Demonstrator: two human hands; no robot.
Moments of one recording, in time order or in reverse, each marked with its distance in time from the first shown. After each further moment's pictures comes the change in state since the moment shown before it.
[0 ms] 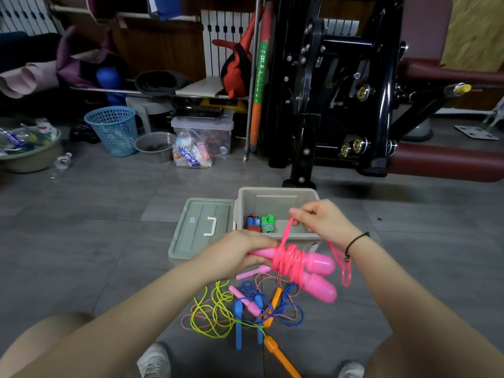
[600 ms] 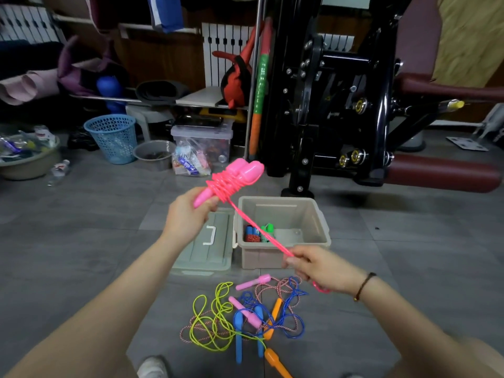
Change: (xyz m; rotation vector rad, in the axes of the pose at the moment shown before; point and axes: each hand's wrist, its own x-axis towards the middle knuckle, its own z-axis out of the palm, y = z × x) left_hand -0.012 -0.056 -0.064 -0.330 0.721 -0.587; right_hand -0.047 -0.017 0.021 -0.251 -0.344 0.047
